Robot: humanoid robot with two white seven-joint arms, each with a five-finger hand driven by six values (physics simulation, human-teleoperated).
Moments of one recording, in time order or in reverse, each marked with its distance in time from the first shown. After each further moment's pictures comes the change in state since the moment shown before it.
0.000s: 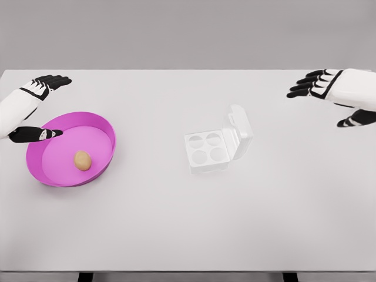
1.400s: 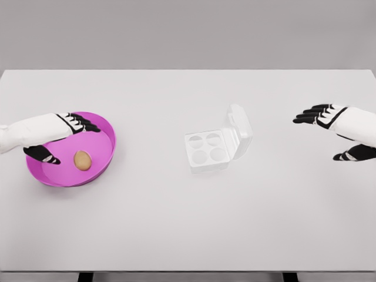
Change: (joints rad) left arm -0.241 0.130 -0.268 0.046 -0.062 -0.002 -0.471; right arm 0.413 0.158 -0.328 -0.017 0.078 0.000 0.000
